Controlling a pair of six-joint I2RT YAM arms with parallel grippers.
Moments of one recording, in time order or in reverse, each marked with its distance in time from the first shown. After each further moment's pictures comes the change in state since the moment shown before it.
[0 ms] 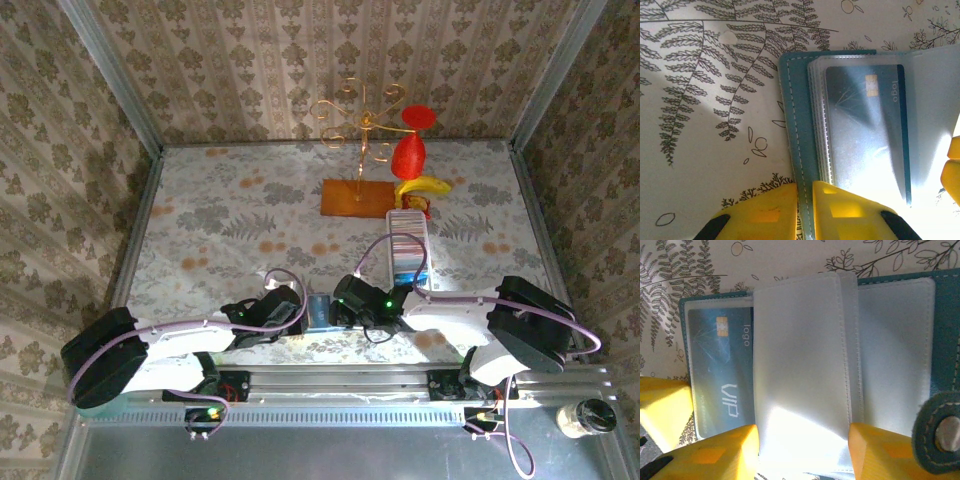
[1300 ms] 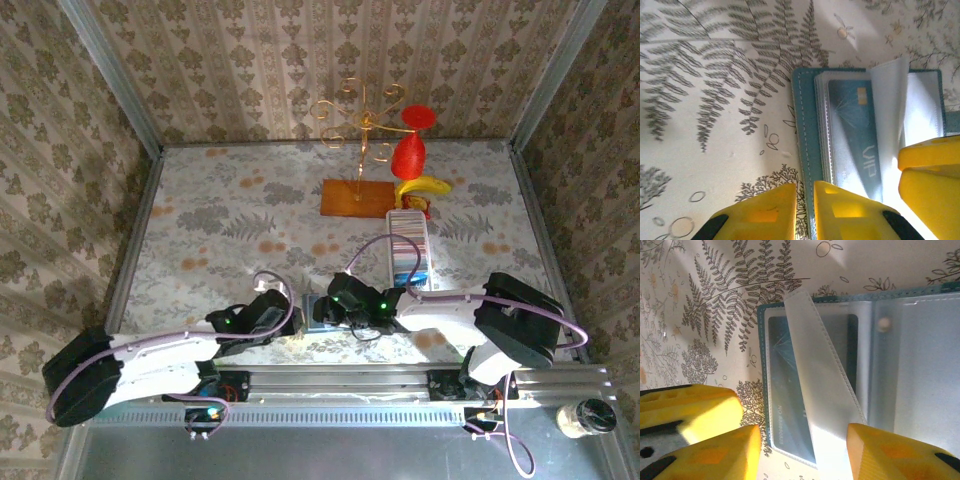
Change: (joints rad) left arm 0.001 -0.190 -0.064 -0.039 -0.054 -0.045; right arm 0.014 0.063 0.008 0.214 -0.082 0.074
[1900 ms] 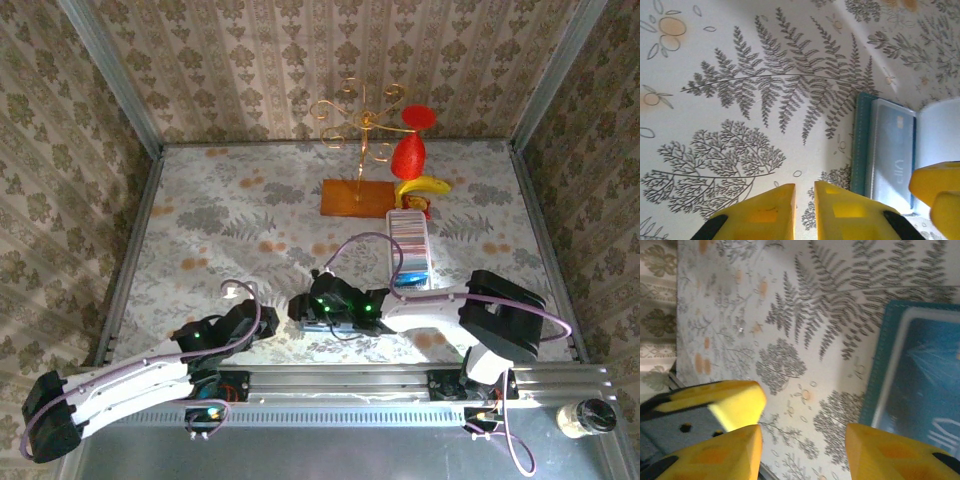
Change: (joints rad) left arm 0.006 -0.383 -0.050 -0.340 -0.173 -0.090; right arm 0.063 0.090 0.102 0.162 -0.003 0.003
